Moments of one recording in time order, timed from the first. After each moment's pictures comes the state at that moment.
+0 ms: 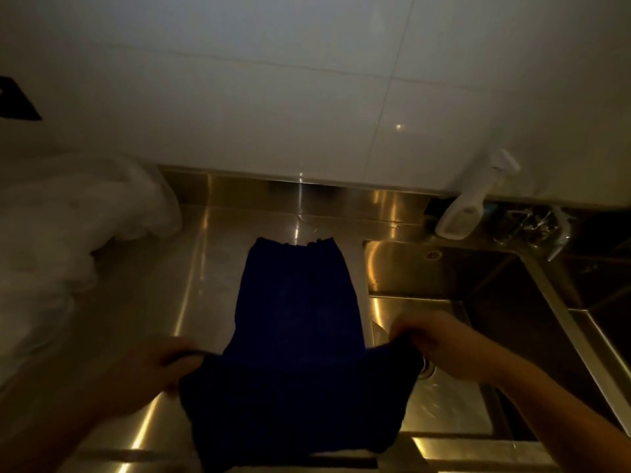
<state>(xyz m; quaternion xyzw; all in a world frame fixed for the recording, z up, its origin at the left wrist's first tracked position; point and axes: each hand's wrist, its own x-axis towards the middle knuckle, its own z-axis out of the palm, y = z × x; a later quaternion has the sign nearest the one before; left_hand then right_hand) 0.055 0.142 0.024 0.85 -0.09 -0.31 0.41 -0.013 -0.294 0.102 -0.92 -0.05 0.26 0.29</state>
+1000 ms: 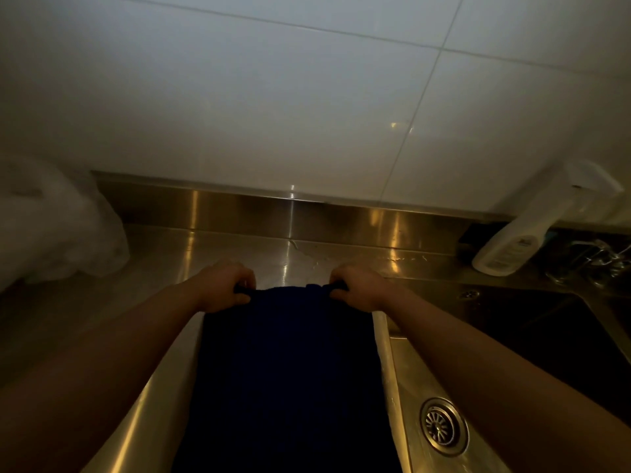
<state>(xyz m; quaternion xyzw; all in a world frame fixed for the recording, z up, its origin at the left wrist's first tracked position) 0.340 -0.003 -0.073 0.93 -0.30 -0.19 0.12 0.282 -0.289 -0.065 -0.97 -0.08 0.20 0.14</state>
